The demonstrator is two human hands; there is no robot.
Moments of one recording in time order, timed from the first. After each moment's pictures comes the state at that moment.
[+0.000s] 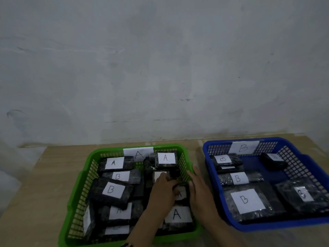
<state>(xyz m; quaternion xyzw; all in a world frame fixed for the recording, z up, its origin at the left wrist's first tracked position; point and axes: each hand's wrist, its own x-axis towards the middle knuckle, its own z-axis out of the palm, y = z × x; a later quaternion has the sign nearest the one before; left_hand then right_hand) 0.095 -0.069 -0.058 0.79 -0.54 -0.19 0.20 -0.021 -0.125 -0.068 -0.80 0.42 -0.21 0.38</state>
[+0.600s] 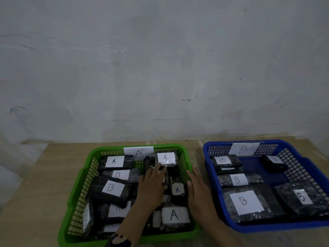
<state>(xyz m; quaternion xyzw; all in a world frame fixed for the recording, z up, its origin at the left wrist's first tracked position) 0.123 -0.064 -0.058 0.83 -0.54 -0.13 0.06 -0.022 -0.124 -0.064 -0.80 0.43 -0.19 0.37</state>
